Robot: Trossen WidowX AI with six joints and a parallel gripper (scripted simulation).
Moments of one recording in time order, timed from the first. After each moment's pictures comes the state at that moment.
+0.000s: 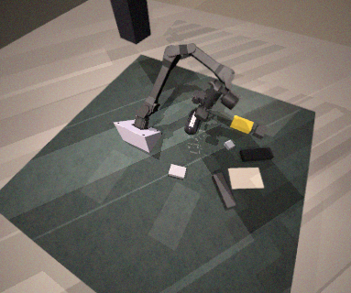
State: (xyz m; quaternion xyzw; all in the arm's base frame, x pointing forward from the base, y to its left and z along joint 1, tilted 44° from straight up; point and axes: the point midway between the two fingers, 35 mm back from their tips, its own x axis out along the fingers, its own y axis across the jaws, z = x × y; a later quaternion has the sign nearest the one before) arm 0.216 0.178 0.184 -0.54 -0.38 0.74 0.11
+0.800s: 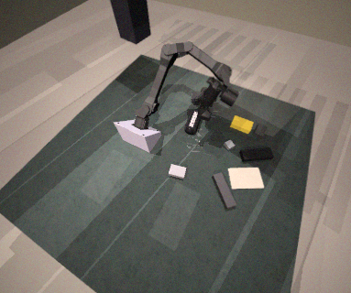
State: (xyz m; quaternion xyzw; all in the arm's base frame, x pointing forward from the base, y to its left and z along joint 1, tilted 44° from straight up) arm 0.211 0.182 0.187 -0.57 -0.45 0.68 0.05
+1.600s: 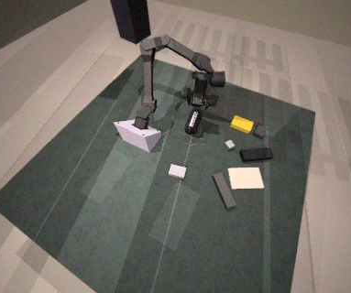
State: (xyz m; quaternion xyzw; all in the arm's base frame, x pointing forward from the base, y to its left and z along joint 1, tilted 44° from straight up) arm 0.167 0.208 0.207 -0.57 -0.72 0.20 -0.34
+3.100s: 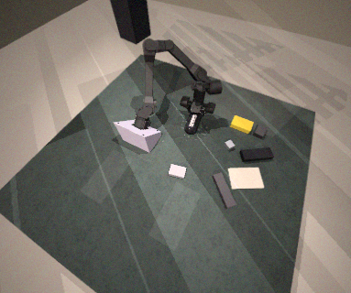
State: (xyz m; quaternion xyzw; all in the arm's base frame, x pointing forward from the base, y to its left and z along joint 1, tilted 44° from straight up) arm 0.159 0.249 0.165 -0.56 -0.73 0.18 -0.35
